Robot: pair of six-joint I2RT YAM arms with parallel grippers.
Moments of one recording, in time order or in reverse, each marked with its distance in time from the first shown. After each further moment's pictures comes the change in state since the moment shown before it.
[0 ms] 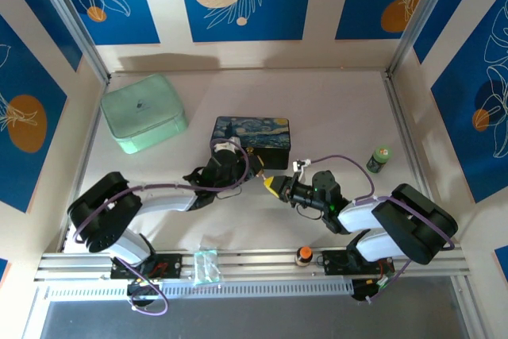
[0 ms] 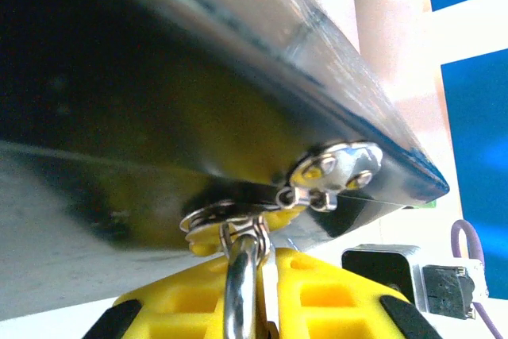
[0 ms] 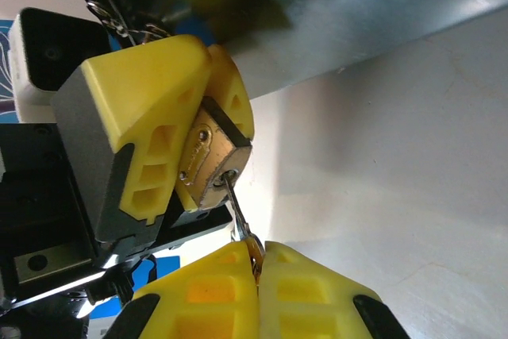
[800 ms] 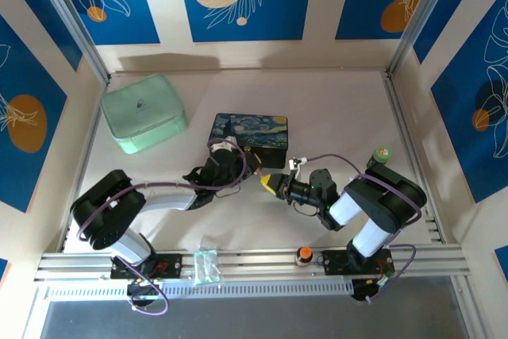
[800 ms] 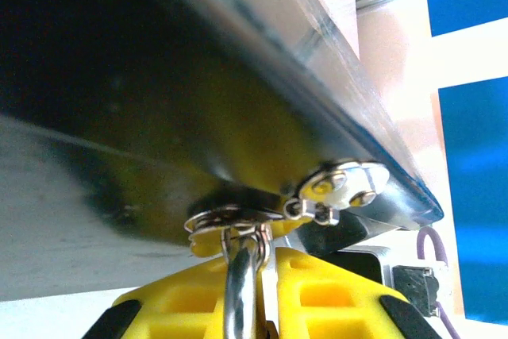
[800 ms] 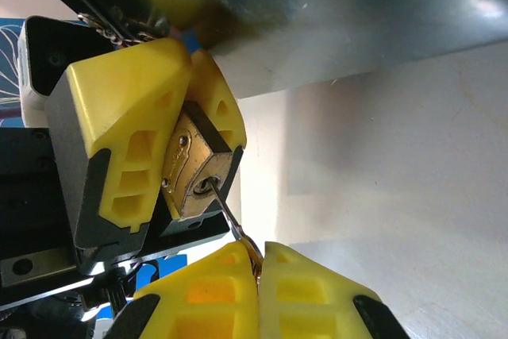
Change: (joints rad) left arm 0.018 0.021 -0.018 0.052 -0.001 -0.043; right arm -0.035 0.275 0.030 0.281 -0.068 0.024
